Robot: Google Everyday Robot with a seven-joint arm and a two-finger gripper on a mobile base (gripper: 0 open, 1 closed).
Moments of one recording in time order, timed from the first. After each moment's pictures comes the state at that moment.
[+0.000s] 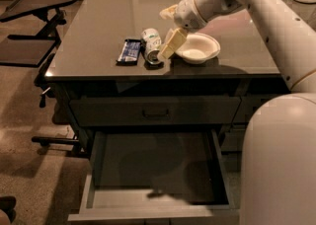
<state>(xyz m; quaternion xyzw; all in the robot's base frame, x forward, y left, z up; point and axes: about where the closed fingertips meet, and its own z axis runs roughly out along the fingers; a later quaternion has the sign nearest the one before) 0.718 -0.028 0.891 -0.65 0.63 0.20 0.38</state>
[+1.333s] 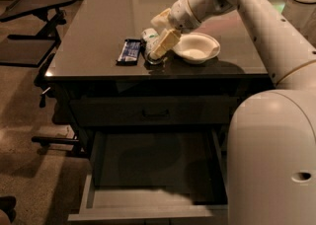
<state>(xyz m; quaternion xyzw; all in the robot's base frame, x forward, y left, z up) 0.723 -0.013 0.881 -0.66 0.62 0.22 0.36</state>
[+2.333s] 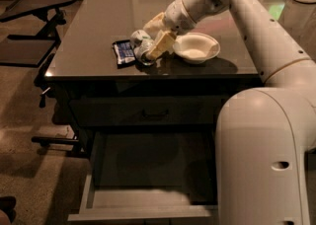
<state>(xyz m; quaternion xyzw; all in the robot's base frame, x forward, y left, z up) 0.718 0.000 0.870 -0.68 0.60 0.25 0.34</state>
